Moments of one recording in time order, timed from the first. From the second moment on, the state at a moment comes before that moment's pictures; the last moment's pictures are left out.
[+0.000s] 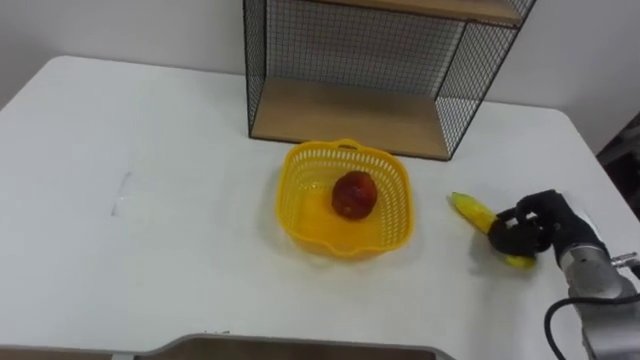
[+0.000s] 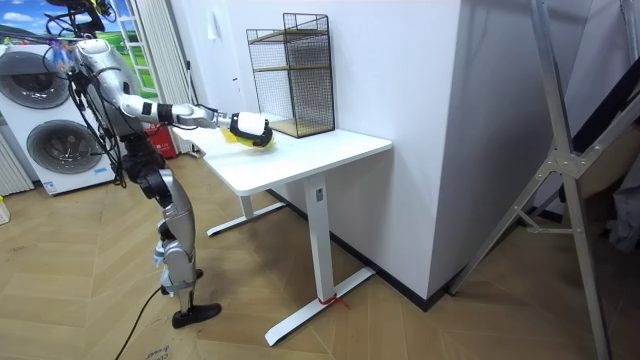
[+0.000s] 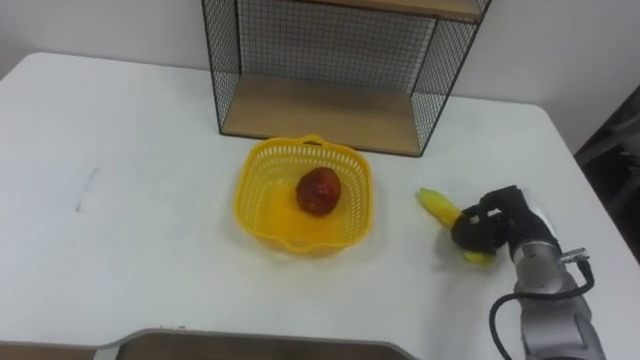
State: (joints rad) left arm 0.22 0.24 0.13 1.04 0.31 0.16 0.04; right arm -0.08 -0.38 -0.16 0.39 -0.39 0.11 0.06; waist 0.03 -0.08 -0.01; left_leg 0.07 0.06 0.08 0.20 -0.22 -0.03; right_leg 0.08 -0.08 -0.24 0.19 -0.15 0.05
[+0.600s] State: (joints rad) left arm 0.23 0.21 0.13 1.05 0.29 0.08 0.02; right arm -0.08 -0.37 -0.18 -0.06 -0.31 0.06 -0.02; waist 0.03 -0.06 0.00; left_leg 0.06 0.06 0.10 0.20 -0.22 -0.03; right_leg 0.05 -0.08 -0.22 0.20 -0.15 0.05
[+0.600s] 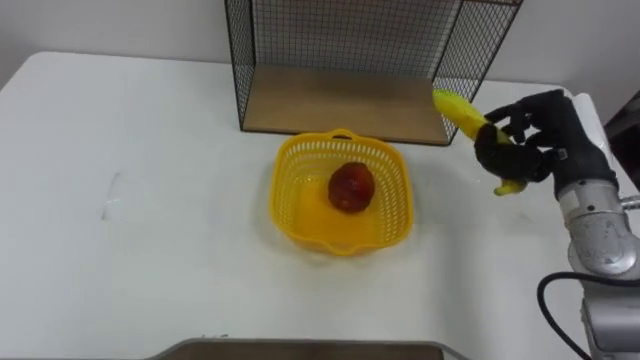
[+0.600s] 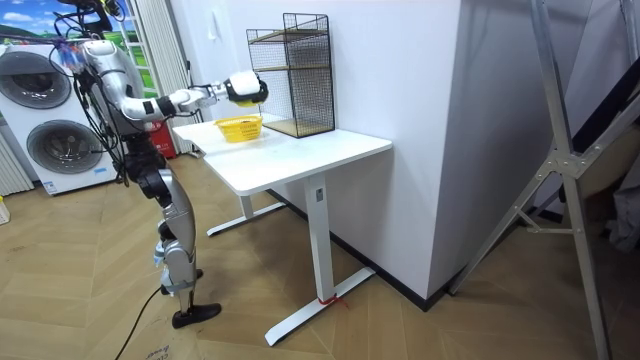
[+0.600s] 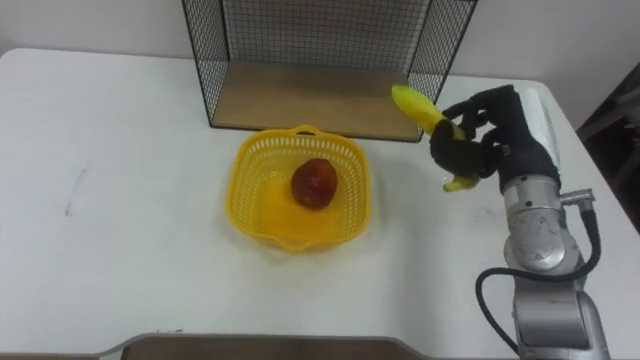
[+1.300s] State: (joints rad) left arm 0.19 0.22 0.09 1.06 0.29 0.09 0.02; right arm -0.10 -0.37 0.00 -0.21 -0.40 0.07 0.07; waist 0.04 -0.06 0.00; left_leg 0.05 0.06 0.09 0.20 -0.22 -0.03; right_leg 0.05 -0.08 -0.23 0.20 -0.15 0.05
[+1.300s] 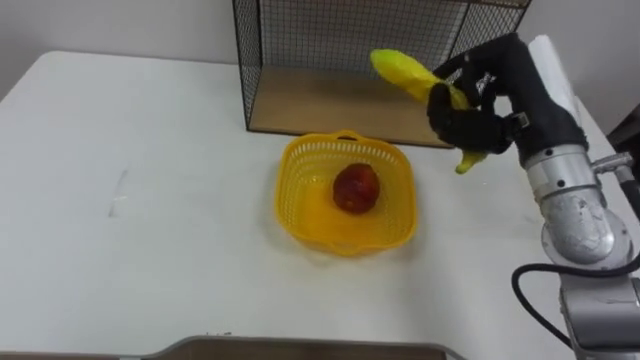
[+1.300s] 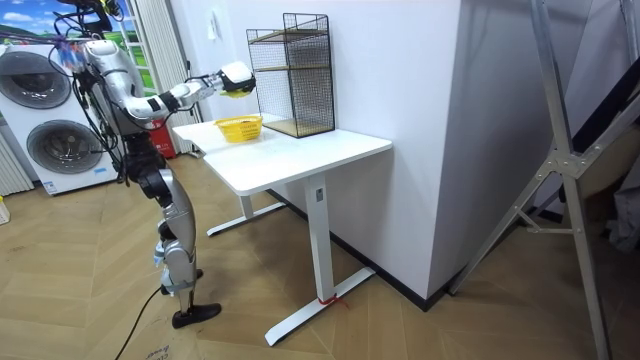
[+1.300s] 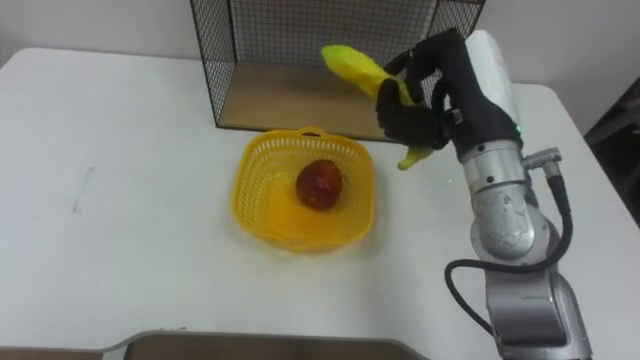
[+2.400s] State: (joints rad) left arm 0.14 0.23 0.05 1.06 0.29 0.10 0.01; right arm -0.08 -0.33 0.10 -0.19 -0.52 0.15 0.29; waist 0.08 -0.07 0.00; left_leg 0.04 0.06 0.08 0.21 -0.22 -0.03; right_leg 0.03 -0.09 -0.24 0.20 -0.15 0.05
